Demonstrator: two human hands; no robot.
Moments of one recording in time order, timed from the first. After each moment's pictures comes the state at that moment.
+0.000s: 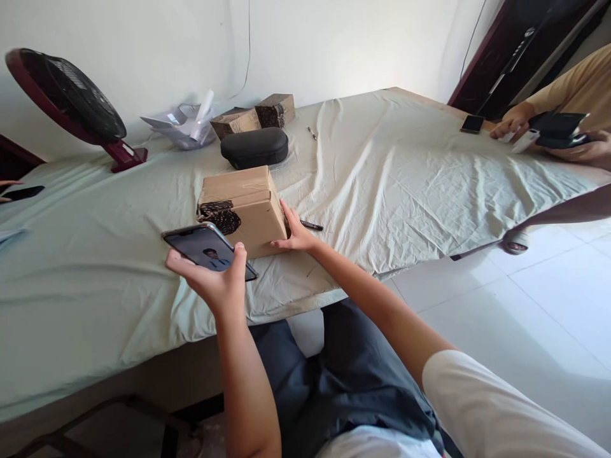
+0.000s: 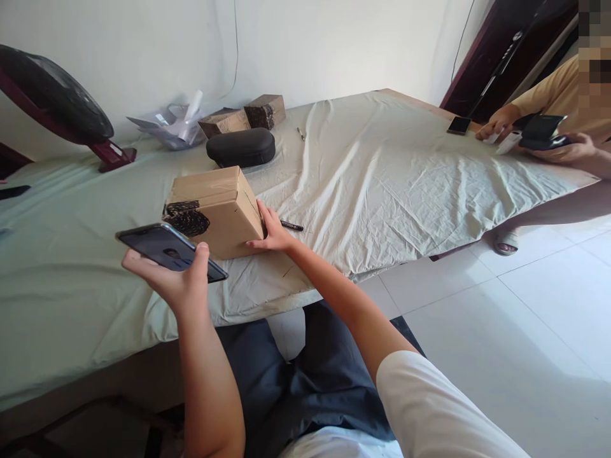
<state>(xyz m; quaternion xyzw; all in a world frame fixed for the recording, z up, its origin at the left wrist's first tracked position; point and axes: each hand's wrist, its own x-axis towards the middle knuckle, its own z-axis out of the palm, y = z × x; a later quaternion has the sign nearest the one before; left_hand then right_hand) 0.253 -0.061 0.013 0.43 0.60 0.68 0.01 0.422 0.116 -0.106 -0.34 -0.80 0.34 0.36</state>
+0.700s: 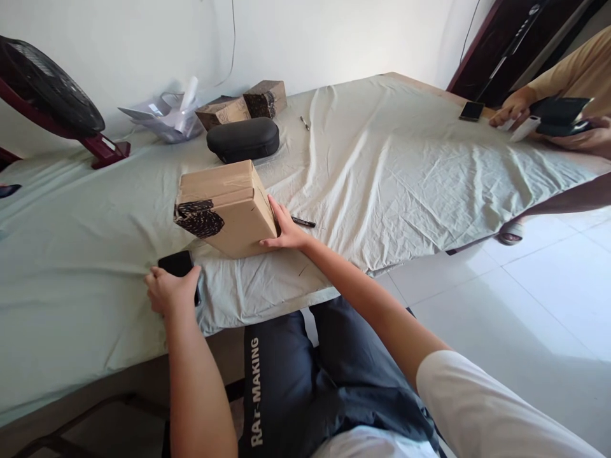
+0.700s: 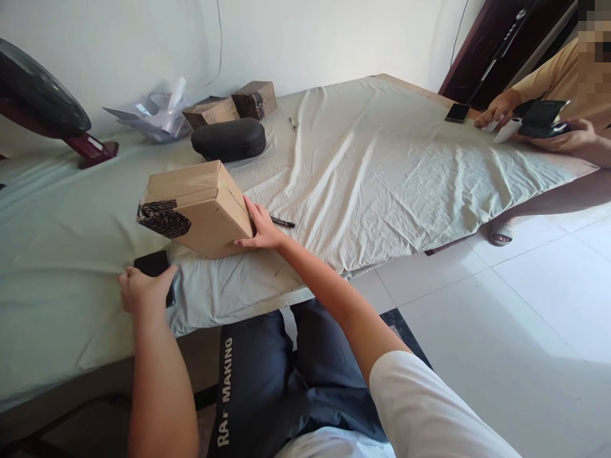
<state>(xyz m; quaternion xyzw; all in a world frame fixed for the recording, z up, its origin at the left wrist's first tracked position) 0.130 -0.038 -0.031 0.33 0.93 0.17 0.06 0.417 0.120 -0.111 -0.31 -0.80 0.36 0.37</state>
